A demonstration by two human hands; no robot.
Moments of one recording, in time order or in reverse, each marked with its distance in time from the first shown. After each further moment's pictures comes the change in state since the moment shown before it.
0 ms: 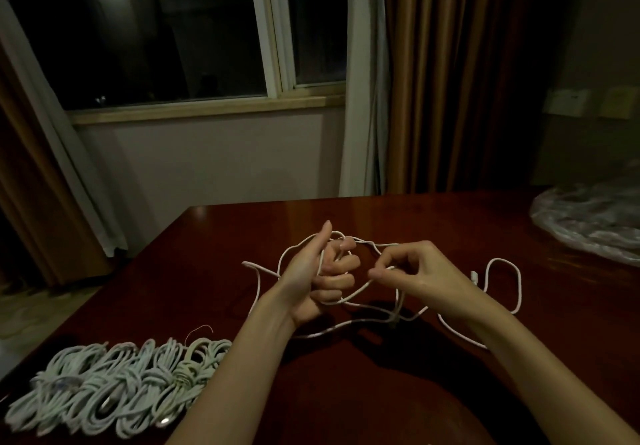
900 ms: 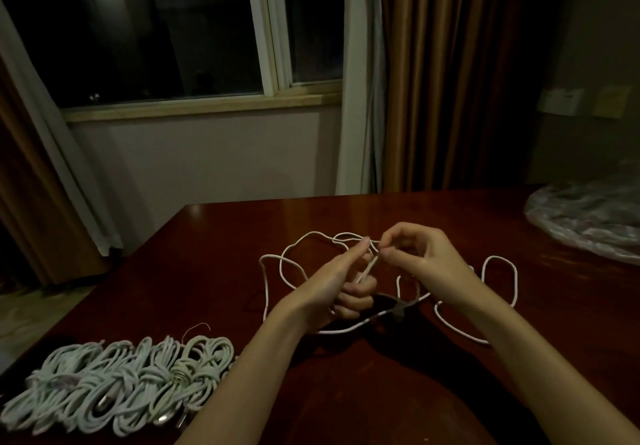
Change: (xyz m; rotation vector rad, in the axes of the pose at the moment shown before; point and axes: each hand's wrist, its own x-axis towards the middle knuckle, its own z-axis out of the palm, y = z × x) left_hand 0.002 -0.017 0.020 0.460 0.005 -0.081; right_hand 0.005 0.000 -0.006 0.107 0.177 -0.046
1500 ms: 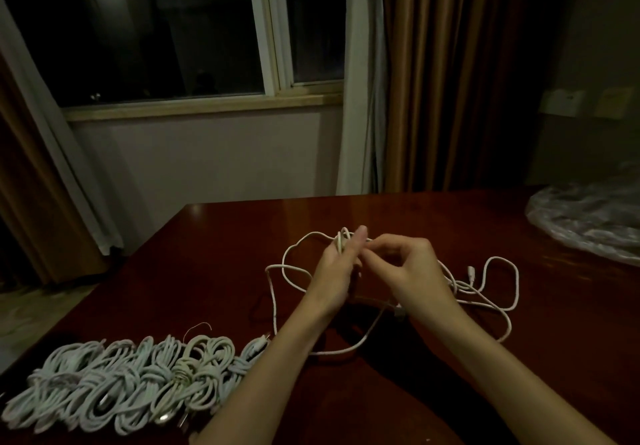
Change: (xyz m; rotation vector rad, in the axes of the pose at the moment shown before) left_hand 0.011 -0.006 0.008 0.235 0.410 0.318; right_hand -0.007 0.001 0.037 -0.043 0.154 -0.071
